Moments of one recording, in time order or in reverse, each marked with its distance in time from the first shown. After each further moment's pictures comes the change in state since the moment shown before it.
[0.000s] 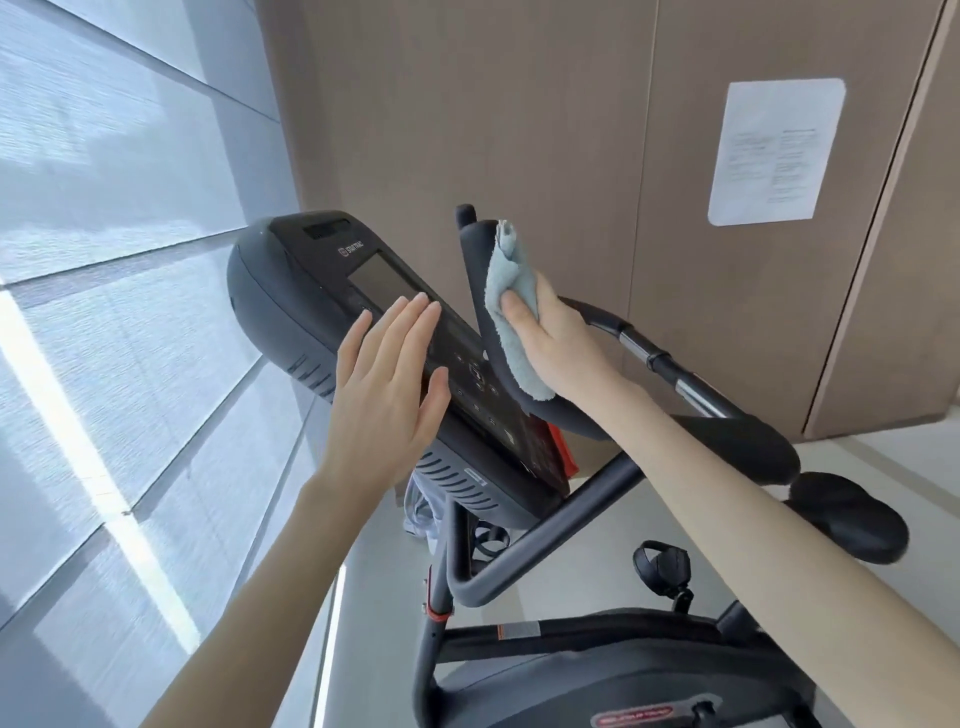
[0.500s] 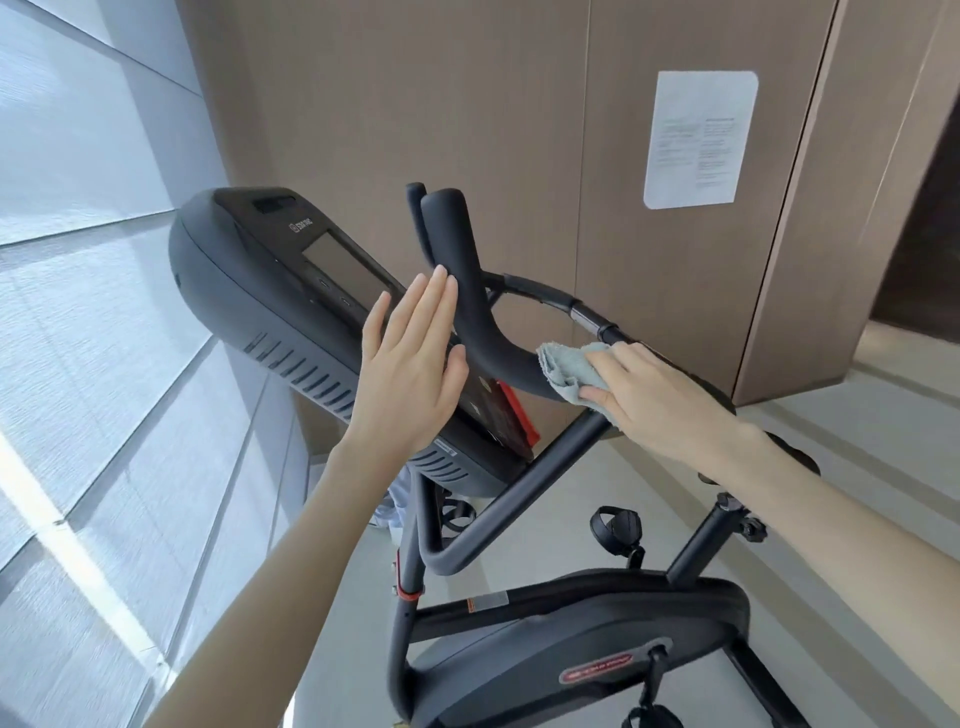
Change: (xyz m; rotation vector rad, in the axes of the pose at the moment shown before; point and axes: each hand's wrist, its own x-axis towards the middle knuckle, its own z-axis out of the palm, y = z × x) left_hand 0.002 0.020 0.032 -0.042 -0.078 0.055; right_hand -0.106 0.033 -0.080 -1.061 -0.190 -0.172
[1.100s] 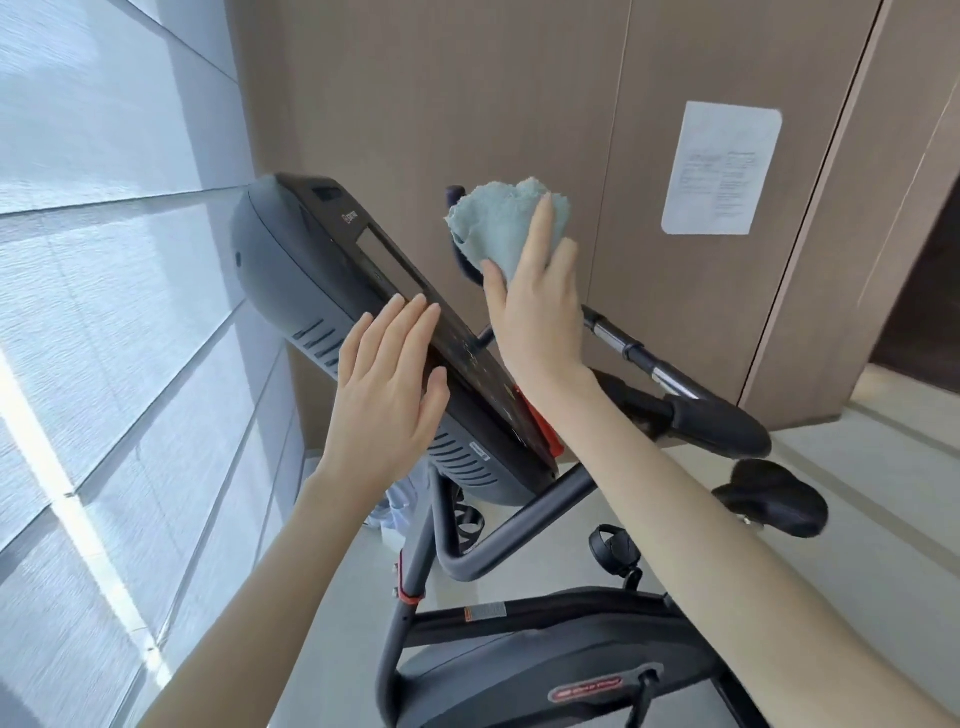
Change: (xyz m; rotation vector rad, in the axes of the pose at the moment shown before) left_hand -0.039 -0.042 -0.022 -0.086 0.115 -0.096; right_hand 0.132 -0.125 -0.014 0.168 0.552 0.410
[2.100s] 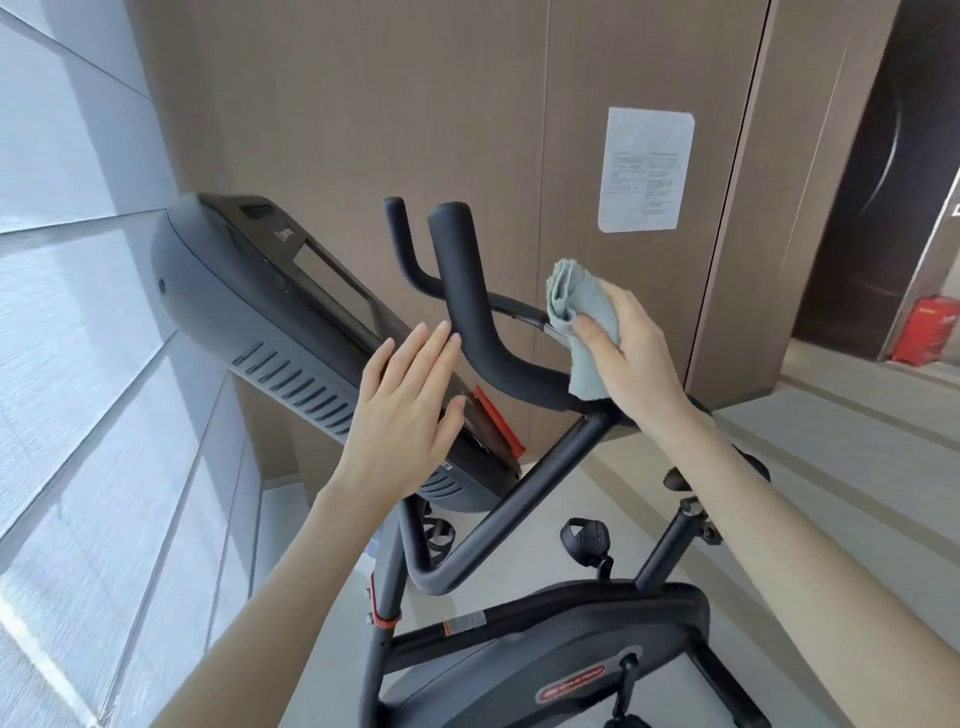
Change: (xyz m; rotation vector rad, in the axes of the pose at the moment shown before) left_hand 0.006 0.023 0.032 0.053 -0.214 0.195; right_hand -0.030 0.119 -0.055 0.507 -0.201 0.103
